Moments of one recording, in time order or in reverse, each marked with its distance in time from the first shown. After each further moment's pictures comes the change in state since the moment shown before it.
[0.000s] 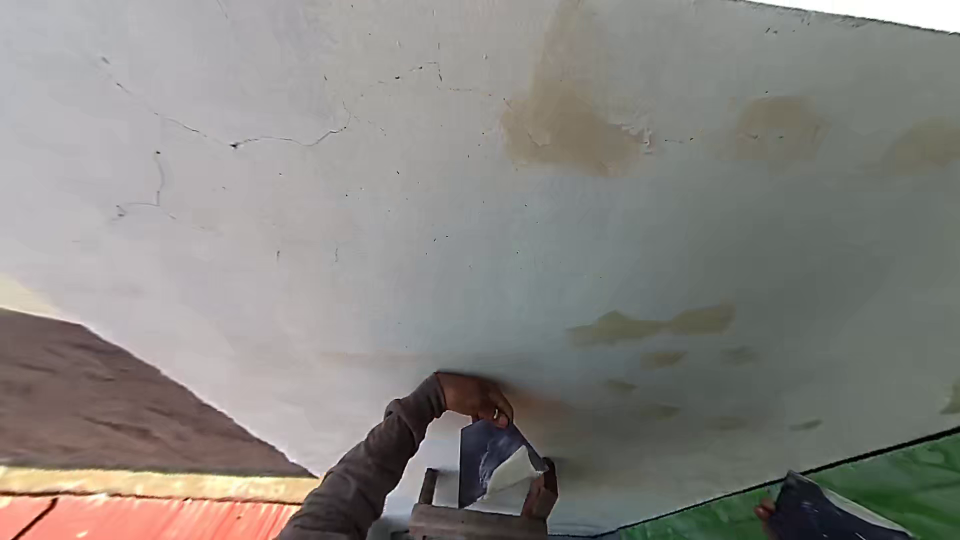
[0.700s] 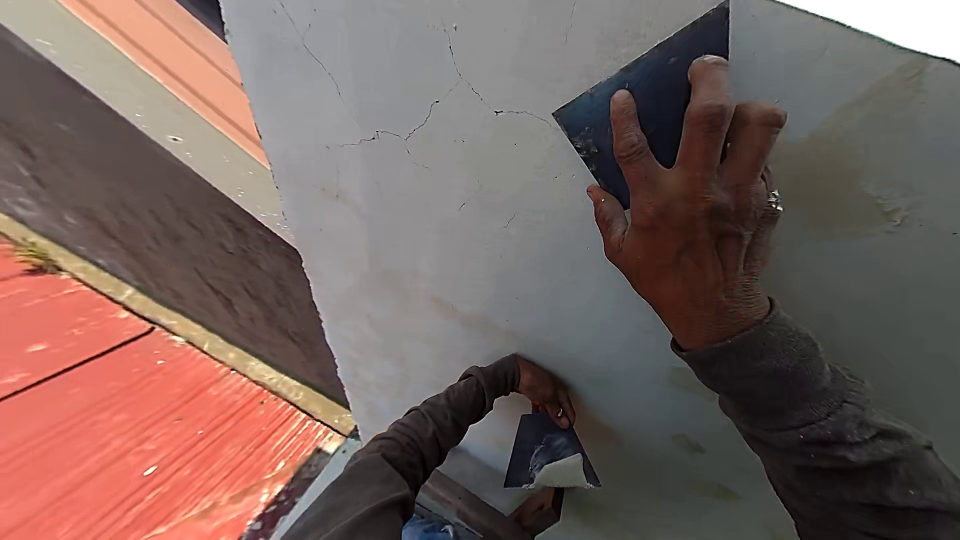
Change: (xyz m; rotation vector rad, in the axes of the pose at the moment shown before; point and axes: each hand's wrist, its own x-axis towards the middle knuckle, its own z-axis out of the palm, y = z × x) left_hand -0.003 -0.006 0.006 0.053 0.146 0.028; right_hand -0.026 -0.008 0.587 -1.428 -0.855 -1.590
